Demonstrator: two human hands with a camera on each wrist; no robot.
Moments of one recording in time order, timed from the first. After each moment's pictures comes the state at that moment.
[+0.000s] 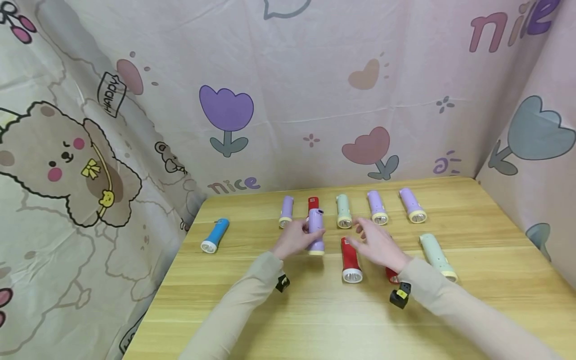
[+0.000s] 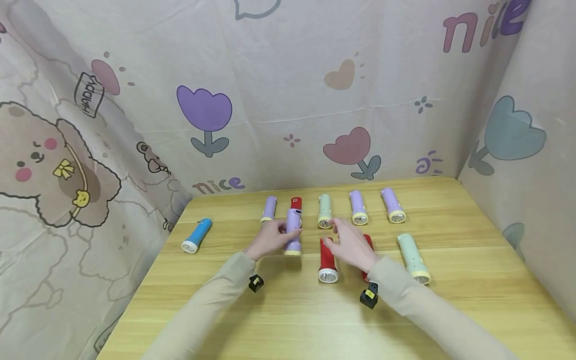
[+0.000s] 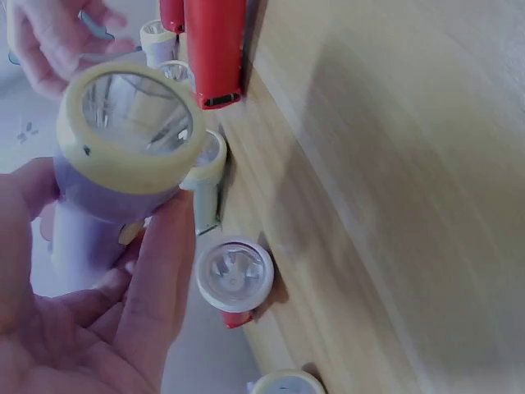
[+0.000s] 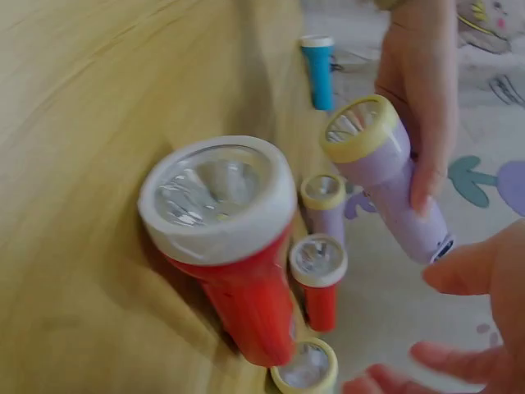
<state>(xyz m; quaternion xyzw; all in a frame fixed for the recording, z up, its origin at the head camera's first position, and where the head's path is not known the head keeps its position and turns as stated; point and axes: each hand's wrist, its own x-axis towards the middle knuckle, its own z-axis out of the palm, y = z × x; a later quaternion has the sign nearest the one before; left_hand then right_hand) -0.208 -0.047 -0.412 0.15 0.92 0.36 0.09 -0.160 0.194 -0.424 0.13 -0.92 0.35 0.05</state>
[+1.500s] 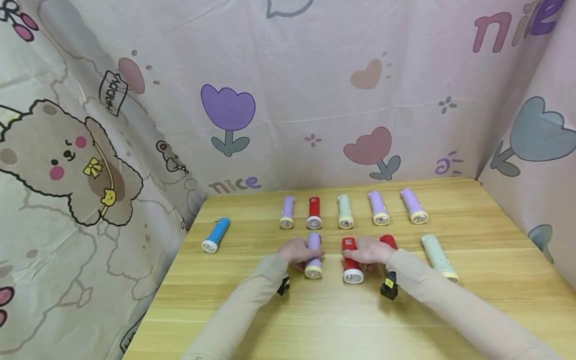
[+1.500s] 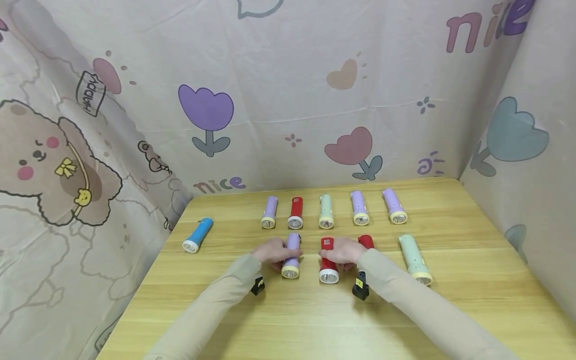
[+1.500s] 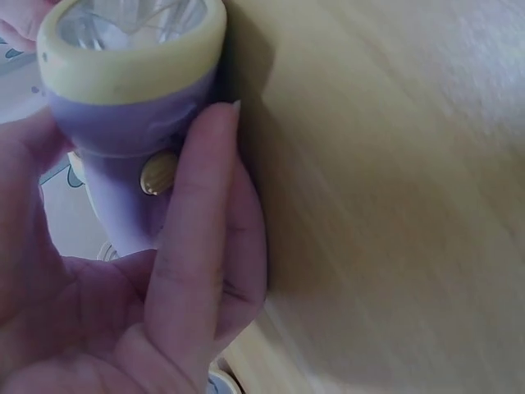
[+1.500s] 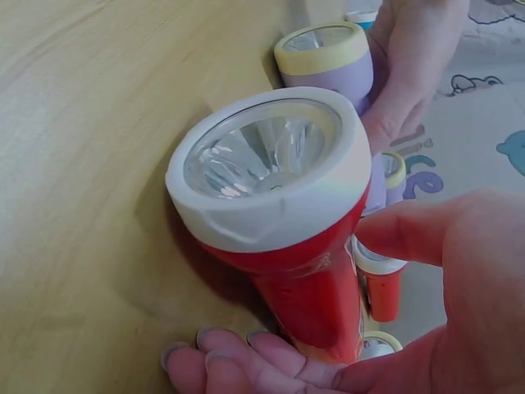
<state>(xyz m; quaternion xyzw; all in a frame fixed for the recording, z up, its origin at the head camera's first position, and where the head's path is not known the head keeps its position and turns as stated) -0.207 -0.054 -0.450 0.03 0.91 0.33 0.26 -0.175 0.182 -0.438 0.04 -0.93 0.28 -0.25</state>
